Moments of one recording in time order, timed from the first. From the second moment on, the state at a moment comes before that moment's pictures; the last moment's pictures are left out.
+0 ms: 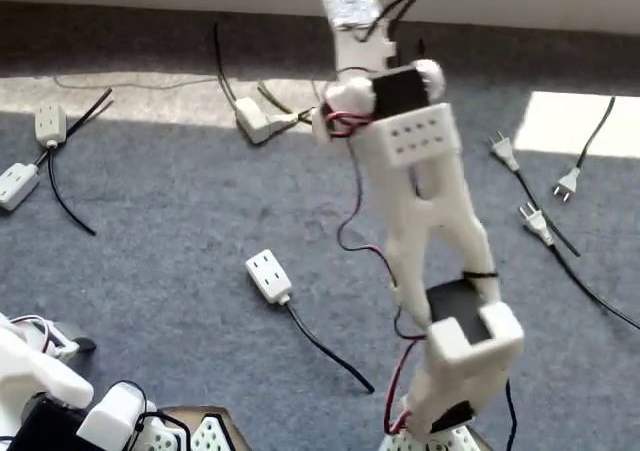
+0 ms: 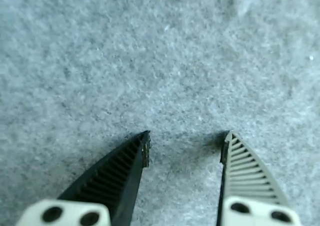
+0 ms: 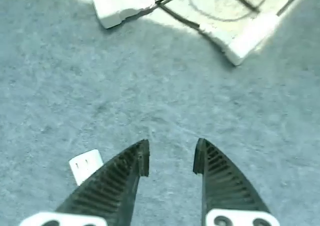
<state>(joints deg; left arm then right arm) -72.8 -16.3 57.9 54.5 -8.7 -20.3 12.0 -39.2 98.9 -2.2</state>
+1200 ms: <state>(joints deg) -72.7 -16.3 57.9 54.4 -8.7 30.6 47.6 -40.6 66.5 39.5</state>
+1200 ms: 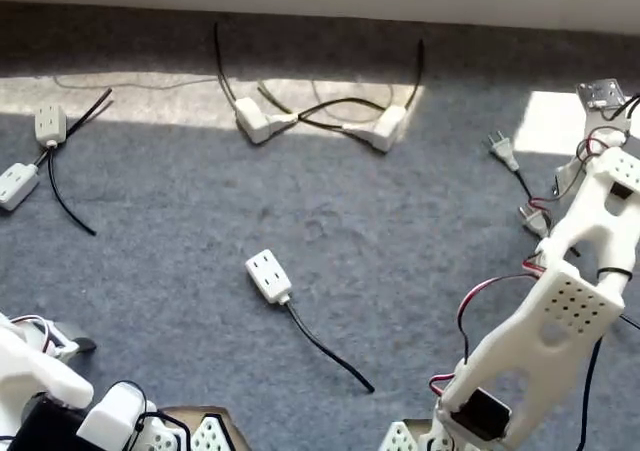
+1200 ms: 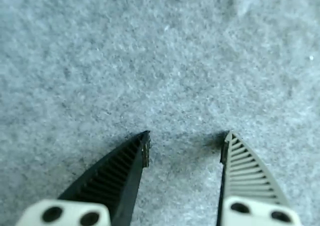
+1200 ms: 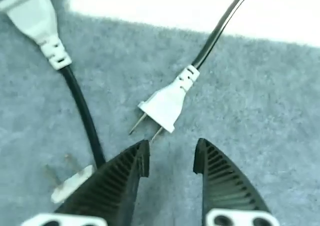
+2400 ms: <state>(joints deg) -72.7 -16.3 57.9 54.4 -8.7 28.3 74.8 -73.6 63.6 10.9</state>
